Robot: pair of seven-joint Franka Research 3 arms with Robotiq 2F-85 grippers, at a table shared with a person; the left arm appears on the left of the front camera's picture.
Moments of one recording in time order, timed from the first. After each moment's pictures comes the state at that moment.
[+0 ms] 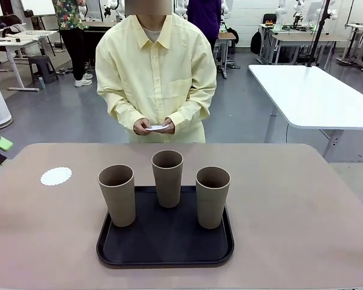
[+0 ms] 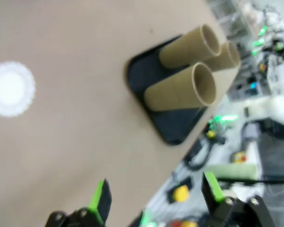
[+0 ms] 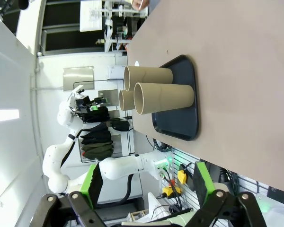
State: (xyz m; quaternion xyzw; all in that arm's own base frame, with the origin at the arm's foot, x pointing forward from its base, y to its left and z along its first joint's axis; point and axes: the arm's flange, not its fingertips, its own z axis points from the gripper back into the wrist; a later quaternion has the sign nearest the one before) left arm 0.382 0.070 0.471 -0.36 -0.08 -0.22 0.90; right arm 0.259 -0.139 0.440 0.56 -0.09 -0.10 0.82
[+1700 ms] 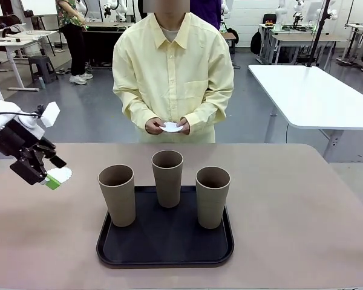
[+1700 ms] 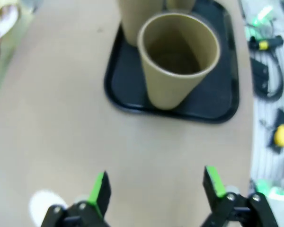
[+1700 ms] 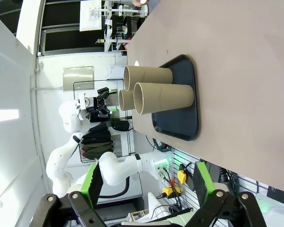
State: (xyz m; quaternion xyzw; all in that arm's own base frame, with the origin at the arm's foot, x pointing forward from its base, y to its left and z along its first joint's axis) left arm 0.376 -0.053 0.424 -0.19 -0.21 -0.62 0.74; right arm 0.259 -0.139 0.439 0.56 -0.09 -0.10 0.82
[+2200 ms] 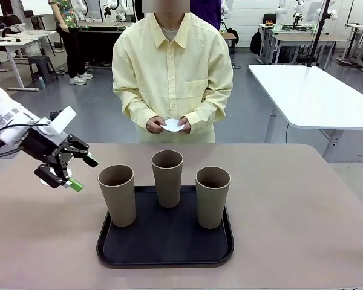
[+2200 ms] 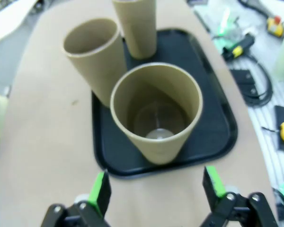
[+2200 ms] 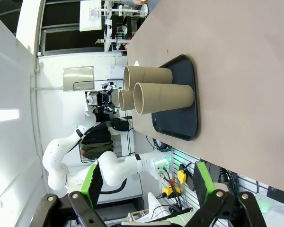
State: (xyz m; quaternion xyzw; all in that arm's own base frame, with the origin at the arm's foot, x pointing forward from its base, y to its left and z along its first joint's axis) left arm 0.409 -0.090 0.391 -0.27 -0.27 -0.70 0.60; right arm 0.259 -0.139 0.439 0.56 -0.09 -0.10 0.82
